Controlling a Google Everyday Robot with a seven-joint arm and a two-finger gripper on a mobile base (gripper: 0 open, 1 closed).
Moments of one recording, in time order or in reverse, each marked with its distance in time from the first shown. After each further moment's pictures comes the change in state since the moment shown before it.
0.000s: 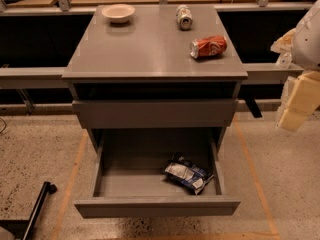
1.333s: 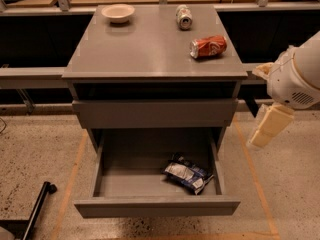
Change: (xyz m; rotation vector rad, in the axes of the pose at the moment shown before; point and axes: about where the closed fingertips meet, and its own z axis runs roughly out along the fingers) arm -0.002 -0.007 0.082 0.043 -0.133 0.014
